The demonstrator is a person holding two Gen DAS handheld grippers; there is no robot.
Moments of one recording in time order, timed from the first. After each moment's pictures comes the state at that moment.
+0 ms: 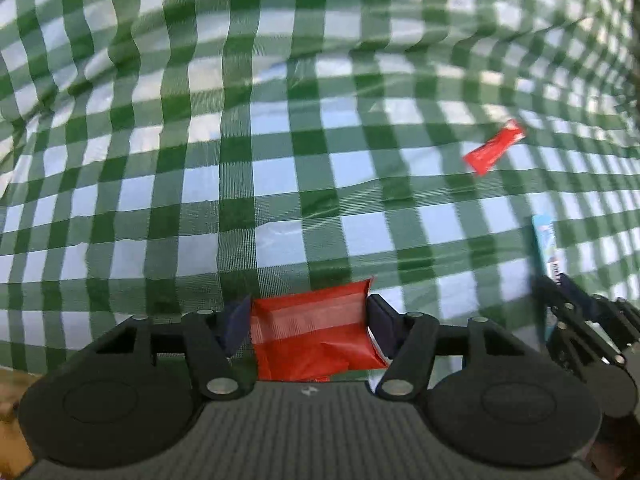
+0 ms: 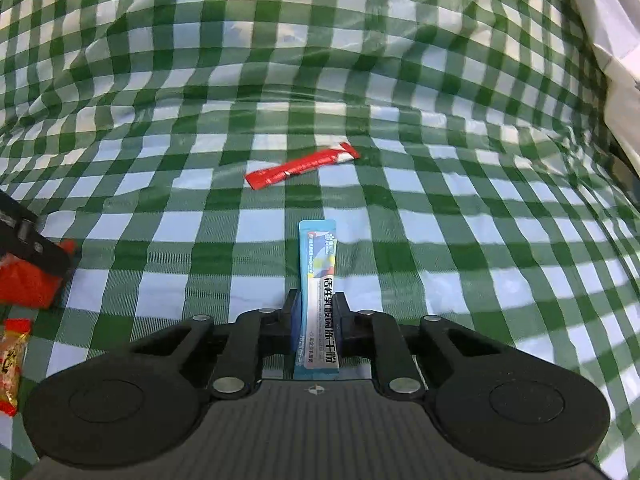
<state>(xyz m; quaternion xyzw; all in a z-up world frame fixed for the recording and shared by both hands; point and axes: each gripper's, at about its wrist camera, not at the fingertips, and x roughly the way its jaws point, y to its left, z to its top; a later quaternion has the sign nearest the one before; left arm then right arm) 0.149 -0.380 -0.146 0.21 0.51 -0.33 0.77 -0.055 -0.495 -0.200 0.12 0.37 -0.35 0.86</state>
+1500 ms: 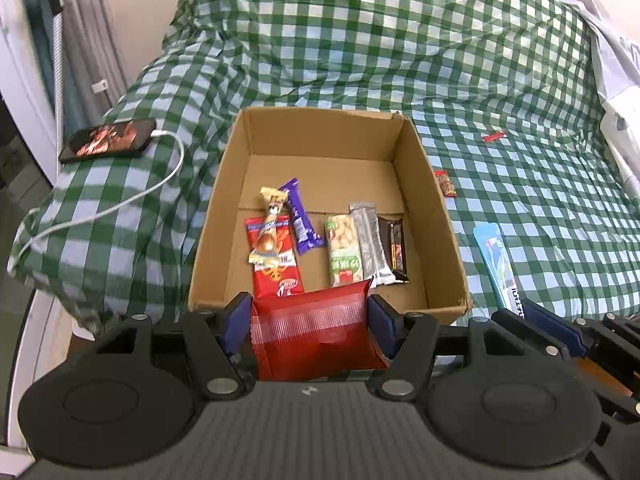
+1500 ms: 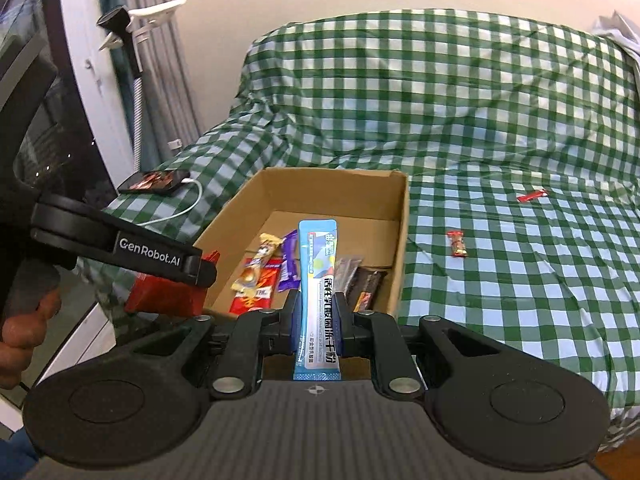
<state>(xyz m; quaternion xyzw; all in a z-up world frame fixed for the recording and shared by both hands) -0.090 0.090 0.041 0.14 0.42 -0.25 0.86 -0.235 -0.040 0.019 0.12 0.29 -0.12 0.94</state>
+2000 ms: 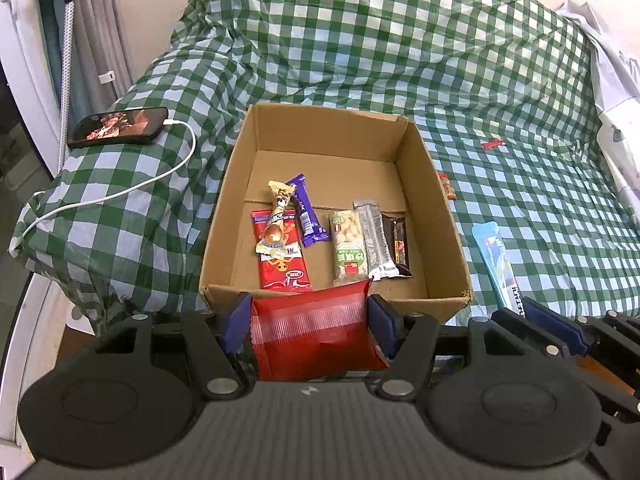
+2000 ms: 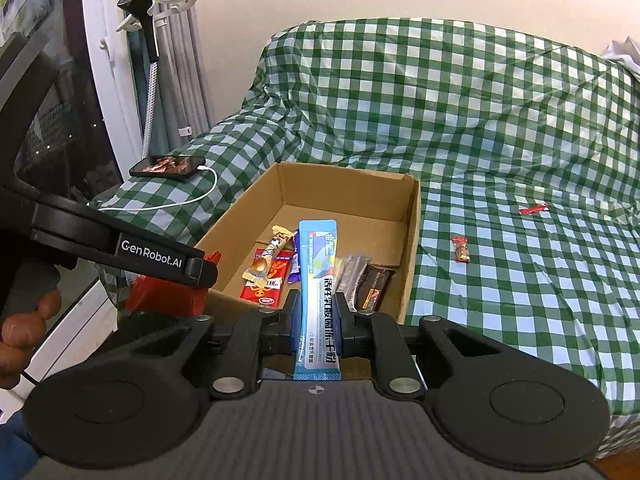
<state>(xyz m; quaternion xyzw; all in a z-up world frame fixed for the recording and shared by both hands) -0.094 0.113 0.039 0.12 0.42 -0.26 0.86 -0.237 -0.012 0.022 0.09 0.30 -0.12 0.94</state>
